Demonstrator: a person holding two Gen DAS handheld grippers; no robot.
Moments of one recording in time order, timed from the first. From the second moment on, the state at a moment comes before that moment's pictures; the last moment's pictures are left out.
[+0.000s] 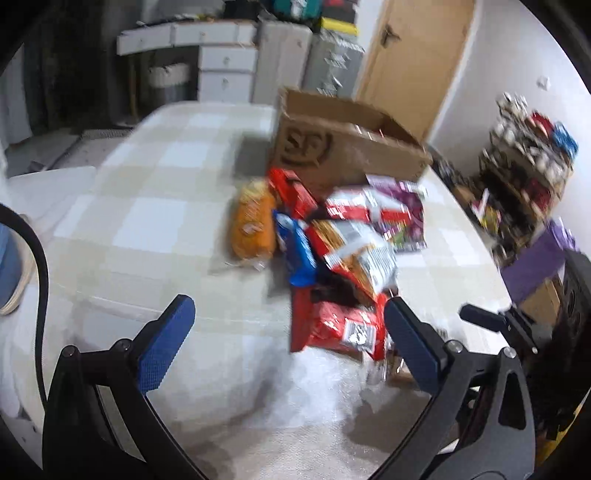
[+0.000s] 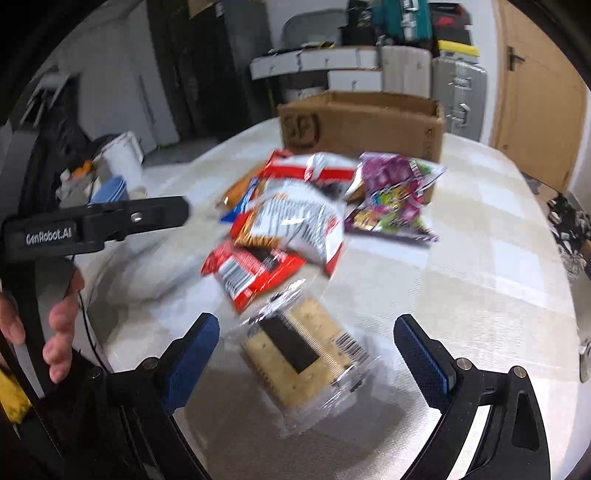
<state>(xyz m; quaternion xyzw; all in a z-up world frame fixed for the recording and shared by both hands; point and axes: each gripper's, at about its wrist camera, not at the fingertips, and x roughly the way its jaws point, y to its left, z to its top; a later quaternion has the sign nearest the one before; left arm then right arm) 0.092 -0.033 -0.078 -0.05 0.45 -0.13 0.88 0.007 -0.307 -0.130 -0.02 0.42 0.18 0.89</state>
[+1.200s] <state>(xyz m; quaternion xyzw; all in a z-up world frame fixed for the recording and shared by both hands) 0.119 -0.088 -0.125 -0.03 0.52 -0.19 0.84 0.004 -0.283 -0.151 -0.14 0.45 0.20 0.86</state>
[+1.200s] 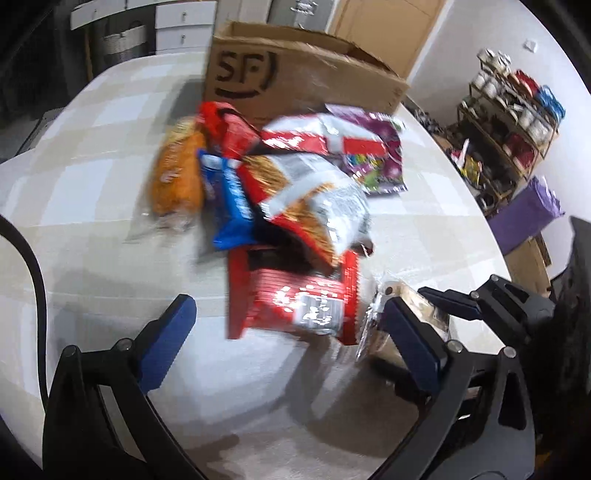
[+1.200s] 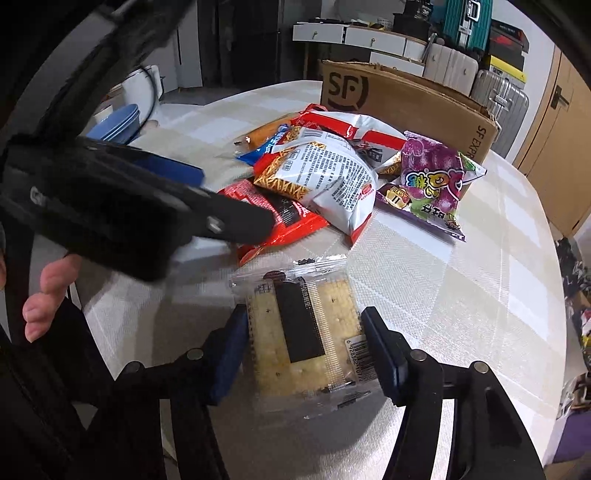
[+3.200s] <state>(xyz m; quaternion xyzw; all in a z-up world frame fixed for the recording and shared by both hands) 0.054 -0.012 -0.052 -0.08 0.43 -0.17 0.89 -0.007 -0.299 -0.072 0.05 0.36 0.15 0.92</state>
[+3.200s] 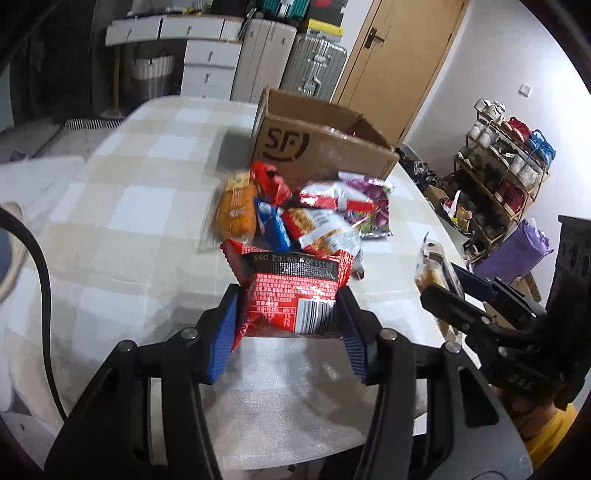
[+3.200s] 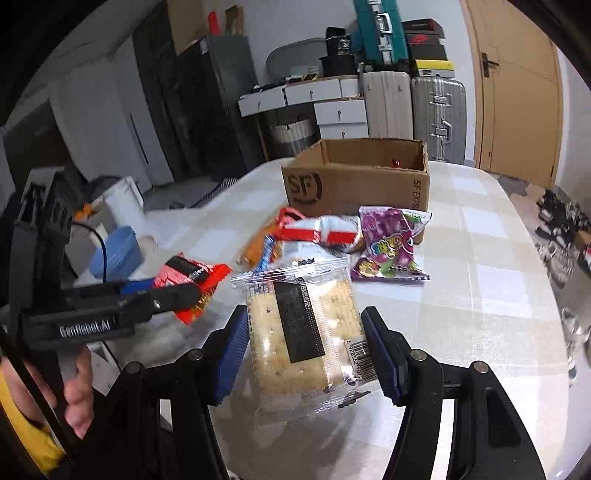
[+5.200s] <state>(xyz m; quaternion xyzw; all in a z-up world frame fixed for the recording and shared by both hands) 0.370 -0.106 0.012 -0.02 0.43 -0.15 0.89 0.276 -0.344 0.004 0.07 0.35 0.05 0.93</state>
